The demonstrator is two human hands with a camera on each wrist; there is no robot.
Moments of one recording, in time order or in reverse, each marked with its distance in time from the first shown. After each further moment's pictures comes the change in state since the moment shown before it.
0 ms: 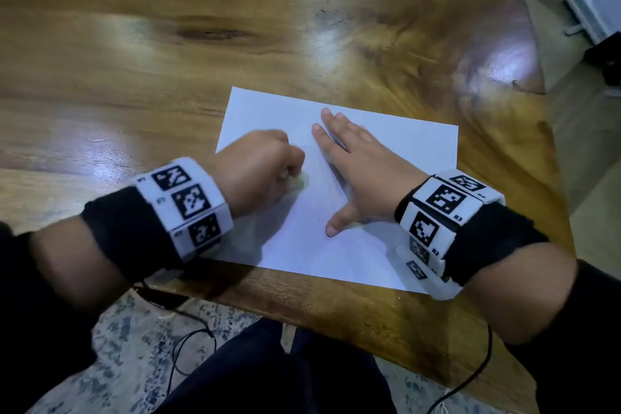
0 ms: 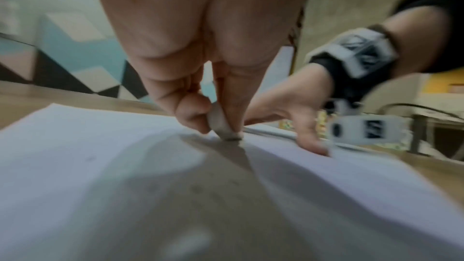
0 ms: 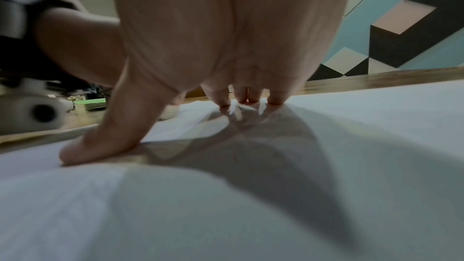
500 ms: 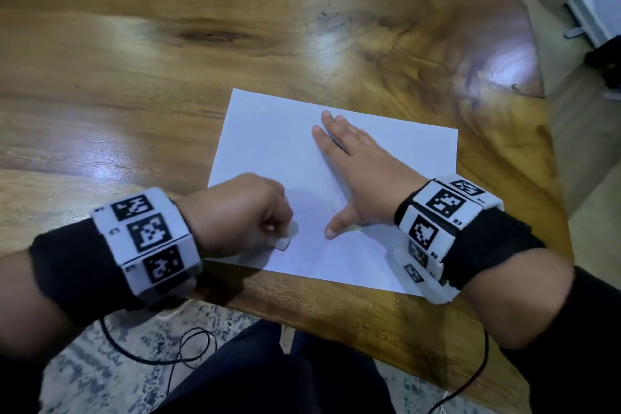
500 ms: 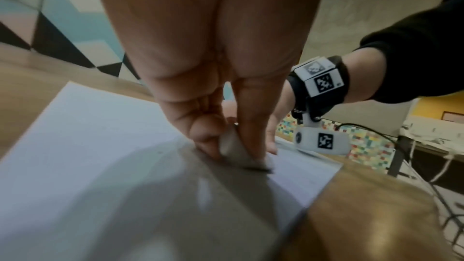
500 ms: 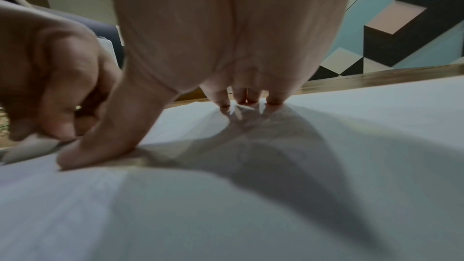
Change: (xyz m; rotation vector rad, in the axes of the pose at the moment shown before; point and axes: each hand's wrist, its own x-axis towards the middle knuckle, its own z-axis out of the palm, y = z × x) left_hand -0.032 0.001 0.003 -0.128 -0.323 0.089; right_hand -0.001 0.000 0.000 0.009 0.003 0.004
